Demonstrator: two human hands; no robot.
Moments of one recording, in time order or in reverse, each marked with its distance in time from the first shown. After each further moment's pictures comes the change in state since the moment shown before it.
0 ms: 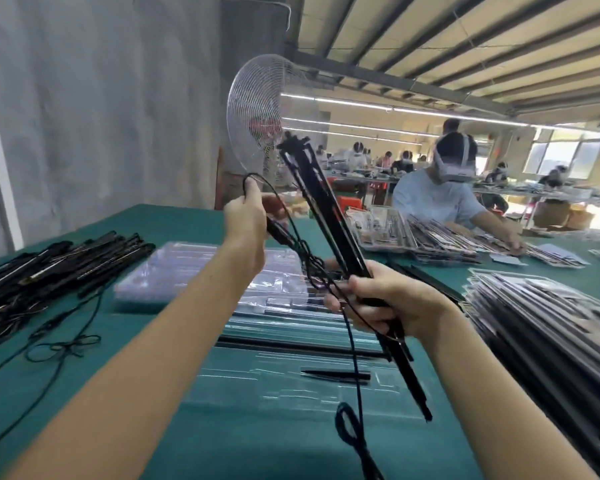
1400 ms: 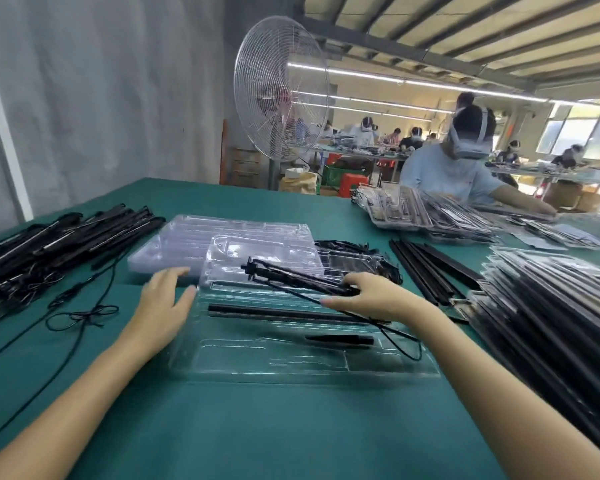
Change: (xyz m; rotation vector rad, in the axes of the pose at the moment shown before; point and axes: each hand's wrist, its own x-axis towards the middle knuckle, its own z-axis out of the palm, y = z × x) left_hand -0.007 -0.095 -0.203 1.151 -0.118 0.247; right_hand 0.042 0.059 -0.013 -1.160 0.460 0.418
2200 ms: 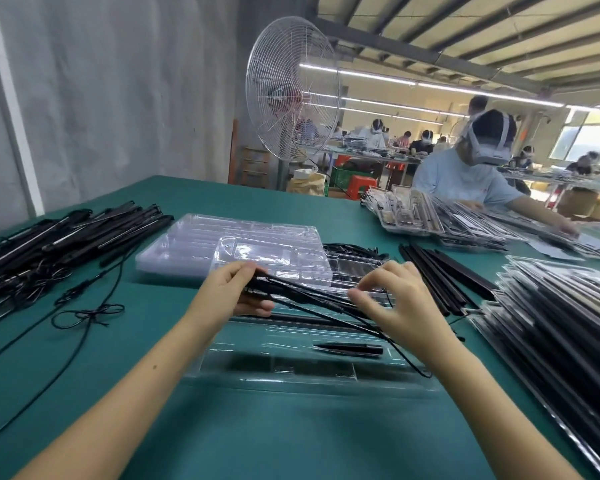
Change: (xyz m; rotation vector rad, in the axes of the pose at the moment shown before) left_hand -0.001 0.076 0.019 -1.000 -0.249 -0.202; right_hand -0.035 -0.001 0.008 0.076 0.542 -0.301
